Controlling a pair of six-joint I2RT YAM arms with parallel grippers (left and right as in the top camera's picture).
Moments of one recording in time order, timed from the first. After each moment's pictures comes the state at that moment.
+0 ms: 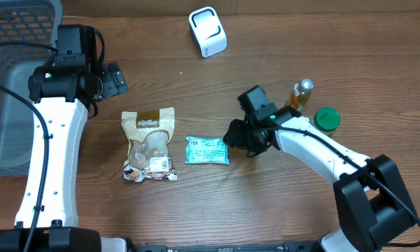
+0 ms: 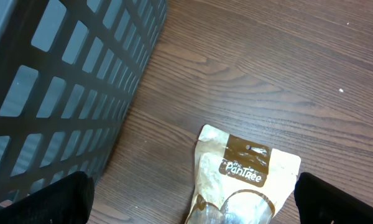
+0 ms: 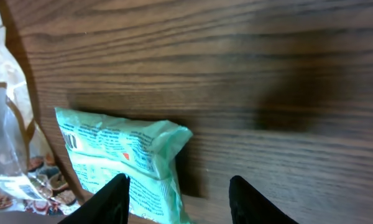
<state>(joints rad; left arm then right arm) 0.01 1.57 1.59 -1.10 -0.23 -0.35 0.51 1.73 1.05 -0.56 -0.30 0.70</state>
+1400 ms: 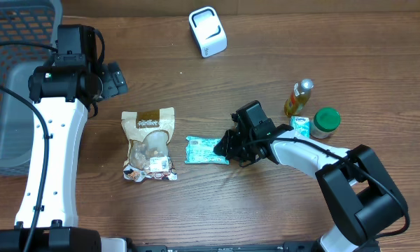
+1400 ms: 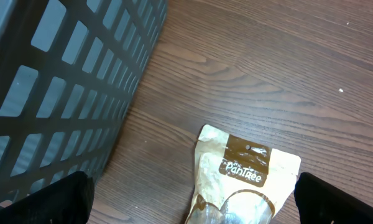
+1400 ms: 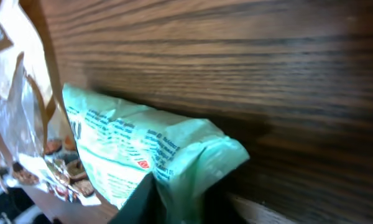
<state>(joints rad) 0.01 1.57 1.59 -1.10 -0.23 -0.35 0.53 1.80 0.88 -0.21 -0.48 0.75</state>
